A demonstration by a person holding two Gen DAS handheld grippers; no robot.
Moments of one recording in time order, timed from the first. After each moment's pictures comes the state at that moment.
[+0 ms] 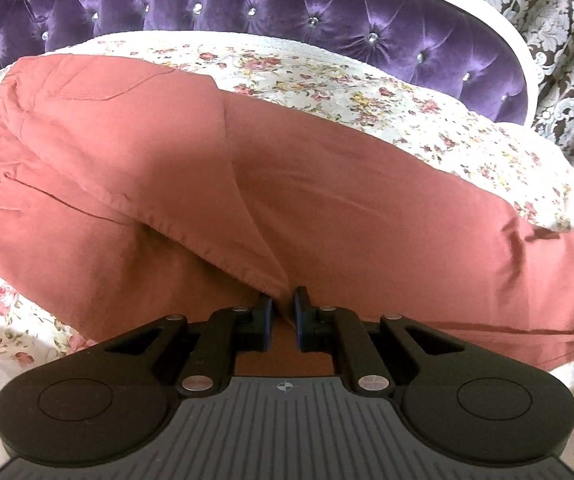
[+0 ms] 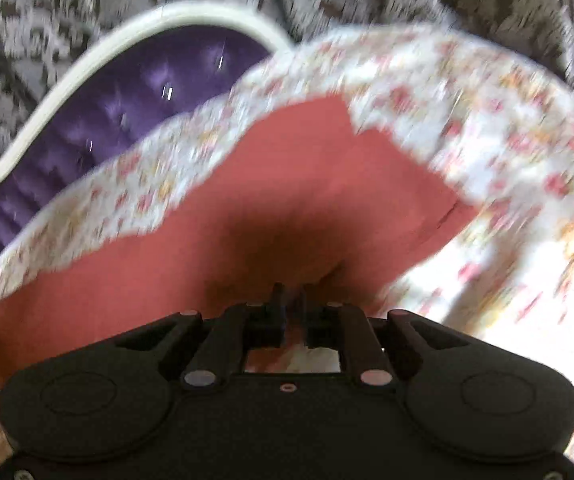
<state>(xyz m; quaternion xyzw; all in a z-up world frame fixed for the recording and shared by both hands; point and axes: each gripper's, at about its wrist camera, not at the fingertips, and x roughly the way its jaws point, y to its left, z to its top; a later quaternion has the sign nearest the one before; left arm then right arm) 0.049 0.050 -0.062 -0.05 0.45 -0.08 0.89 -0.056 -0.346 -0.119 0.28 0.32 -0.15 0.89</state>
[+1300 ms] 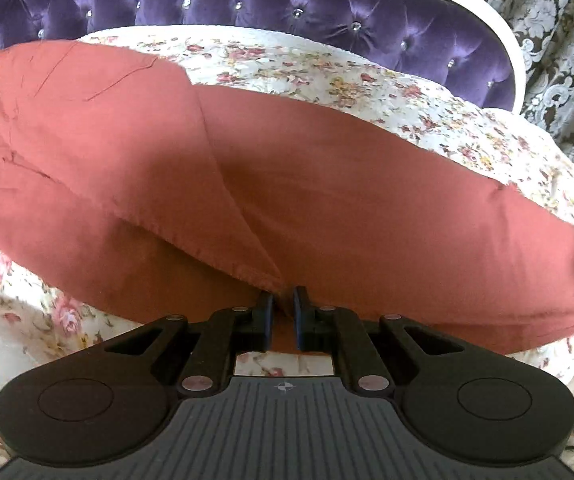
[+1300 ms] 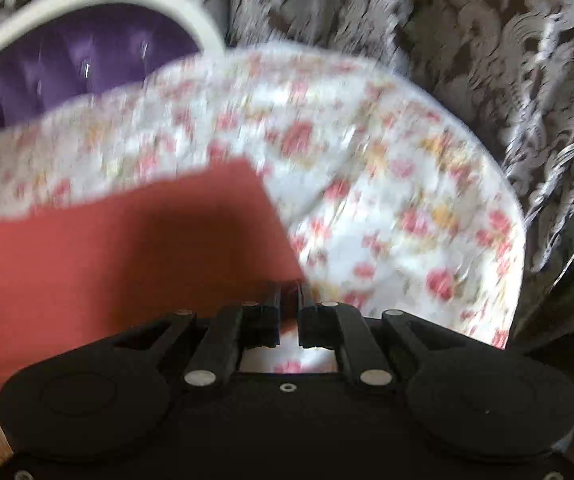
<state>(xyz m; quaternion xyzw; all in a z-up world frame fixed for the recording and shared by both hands) 0.028 0.034 -0.063 -0.05 0.46 -0.09 0.88 -0.041 -0.398 -0.144 0.13 0.38 -0.23 0.89</state>
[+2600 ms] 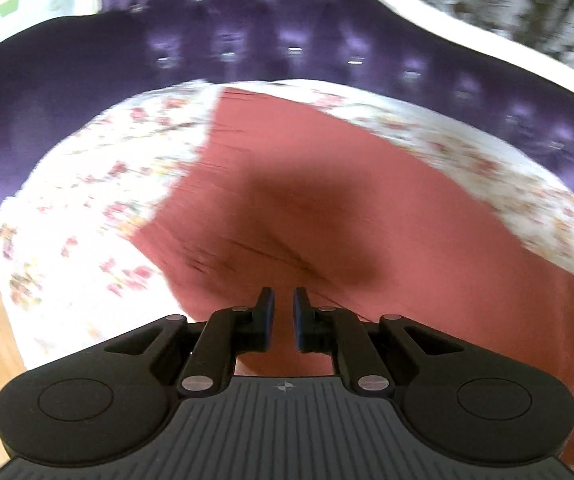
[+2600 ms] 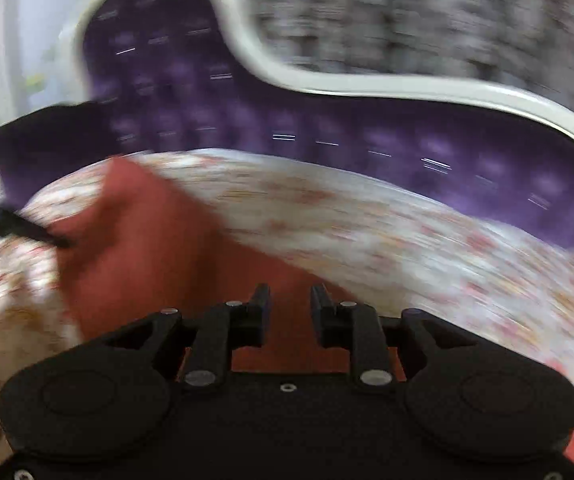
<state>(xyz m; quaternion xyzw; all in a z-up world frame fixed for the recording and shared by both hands) 0.115 0.248 -0.033 -0.07 0.43 0.10 0.90 0.071 -0.077 -0.049 -0.04 0.25 0.21 0.94</state>
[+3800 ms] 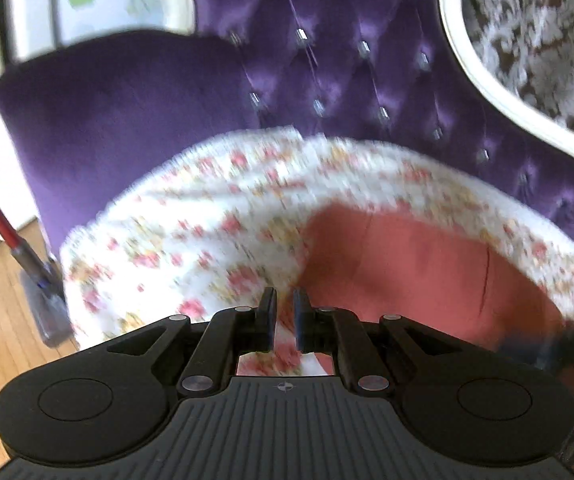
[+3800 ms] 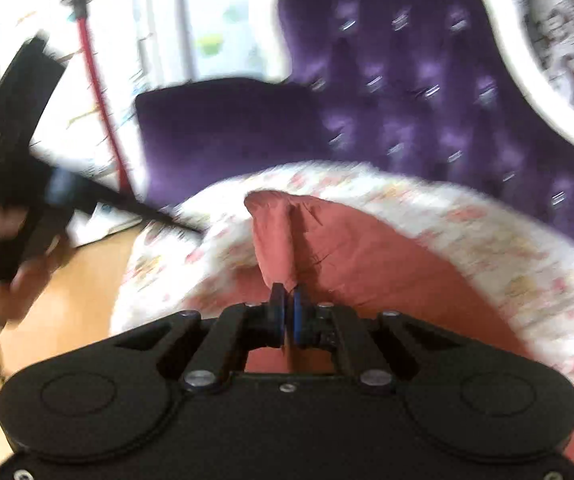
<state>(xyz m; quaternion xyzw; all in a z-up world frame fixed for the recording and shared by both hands) 0.101 0.370 0.006 -0.11 0.37 0.13 0.91 0.108 0.143 -0.052 -0.10 0.24 0.44 0.86</state>
